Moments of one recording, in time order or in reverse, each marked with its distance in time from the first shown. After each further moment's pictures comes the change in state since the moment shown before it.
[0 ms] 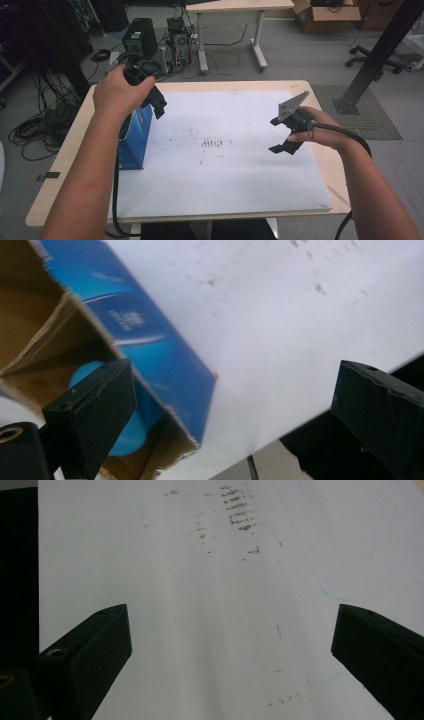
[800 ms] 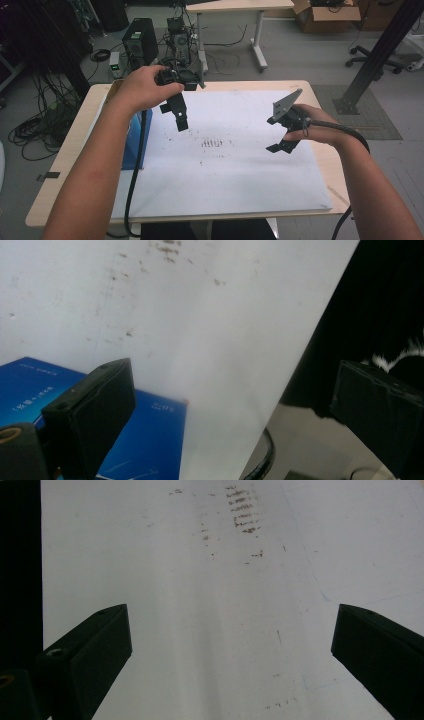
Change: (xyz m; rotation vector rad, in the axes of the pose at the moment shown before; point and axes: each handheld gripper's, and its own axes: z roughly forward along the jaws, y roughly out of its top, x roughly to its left) left arm -0.060 0.028 -0.005 0.074 -0.122 0.527; right arm 0.001 0.018 0.001 0.051 0.013 -0.036
